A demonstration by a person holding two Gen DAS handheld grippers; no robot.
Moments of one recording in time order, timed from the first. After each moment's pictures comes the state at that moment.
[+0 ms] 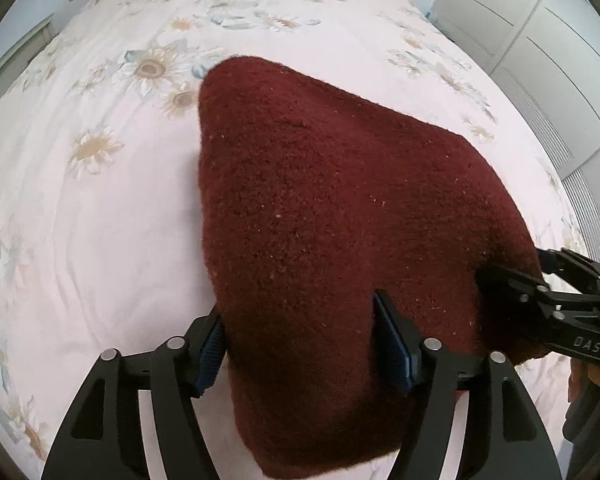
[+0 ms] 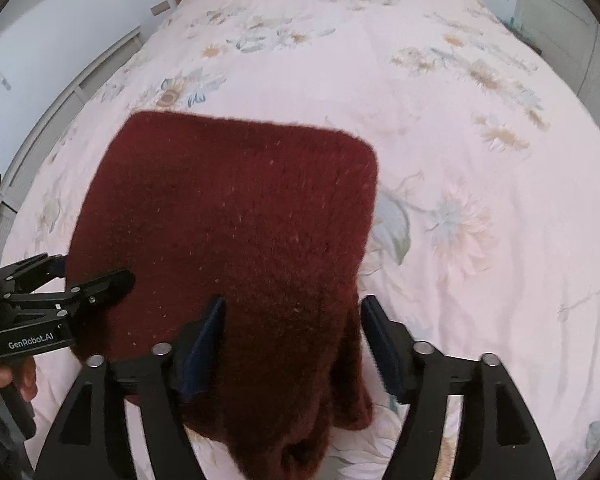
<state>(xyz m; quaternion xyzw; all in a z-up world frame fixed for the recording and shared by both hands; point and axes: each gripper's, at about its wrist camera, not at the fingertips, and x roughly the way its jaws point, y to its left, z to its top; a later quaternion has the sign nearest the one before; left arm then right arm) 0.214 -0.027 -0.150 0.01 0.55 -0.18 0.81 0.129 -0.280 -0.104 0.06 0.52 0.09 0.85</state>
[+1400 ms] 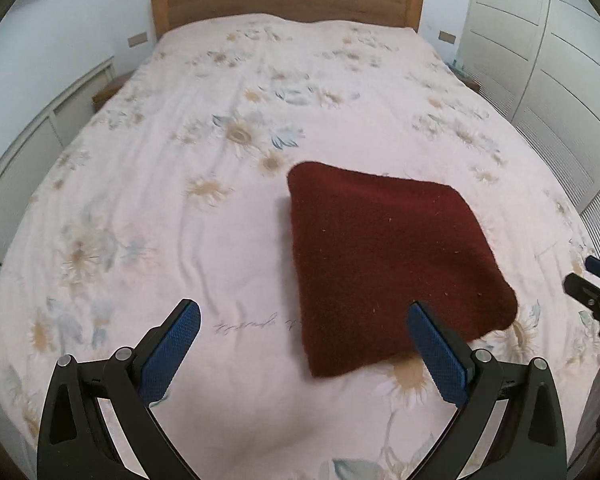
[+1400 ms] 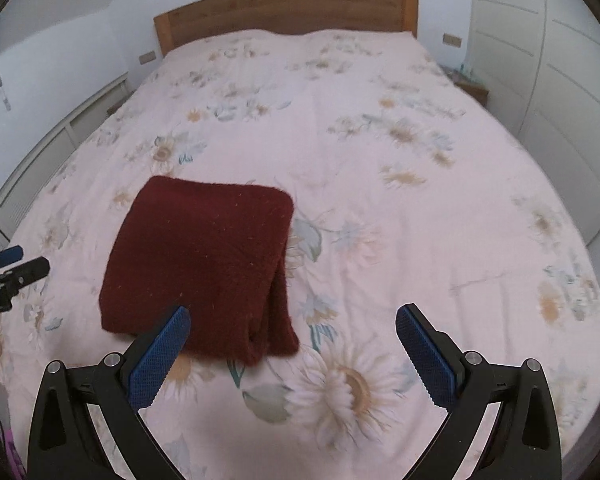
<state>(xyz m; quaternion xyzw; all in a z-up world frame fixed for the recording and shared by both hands) 0.120 0.009 -0.039 0.04 0.46 -0.10 0.88 0.019 -0.323 -0.014 0.05 0.43 0.02 0.90</state>
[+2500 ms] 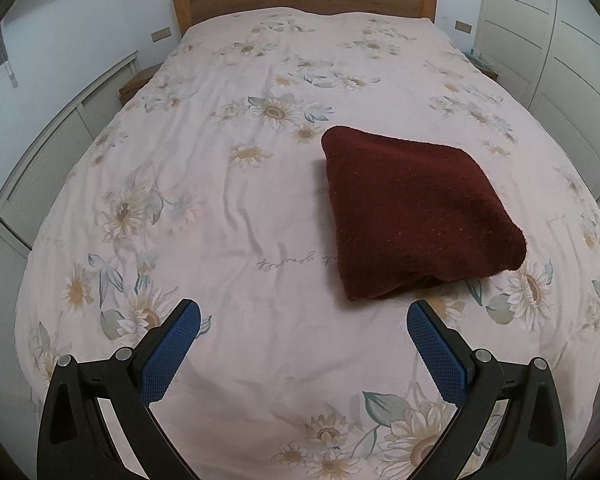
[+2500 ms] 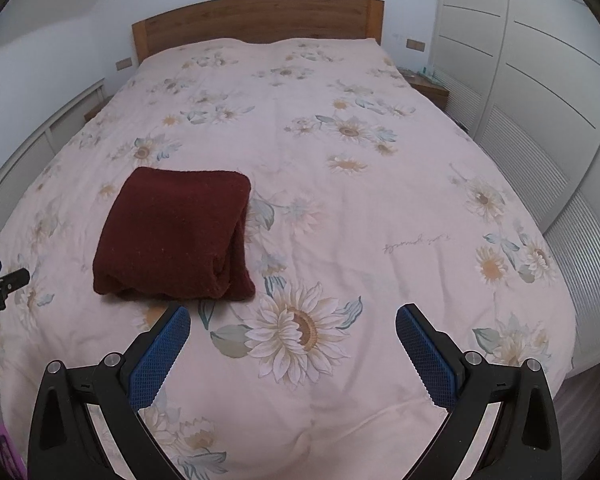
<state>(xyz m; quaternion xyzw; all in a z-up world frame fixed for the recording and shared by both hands) 0.057 0.026 -0.041 0.06 0.47 -0.06 0.88 -0.067 -0.343 0.003 0.04 0.43 -0.04 0.90</state>
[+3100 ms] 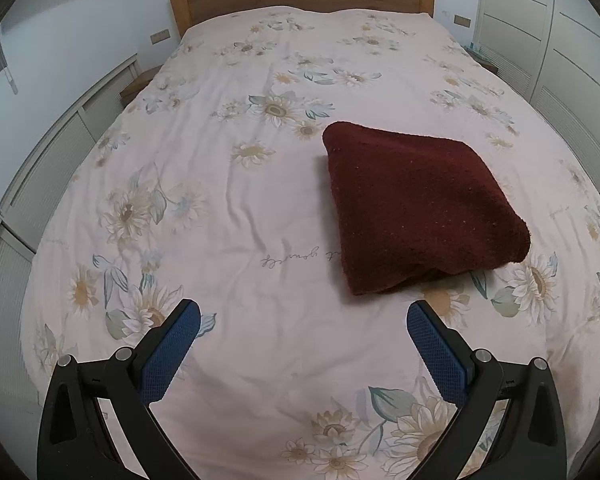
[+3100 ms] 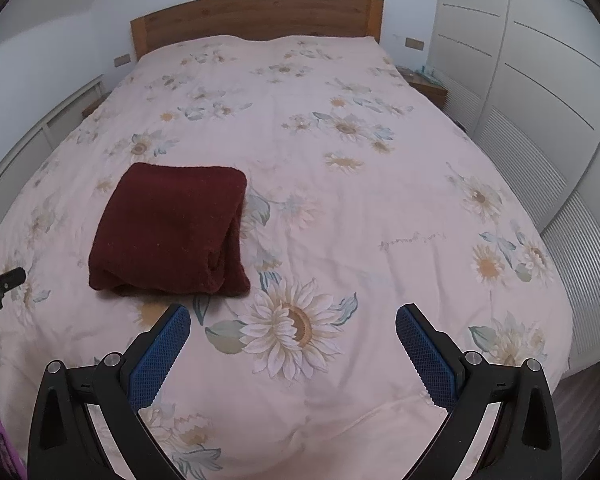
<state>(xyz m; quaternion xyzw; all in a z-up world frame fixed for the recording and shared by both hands) 0.057 0.029 -0.045 0.07 0.47 -0.06 0.88 -0.067 -0.351 0.002 0.03 0.43 -0.04 0.90</state>
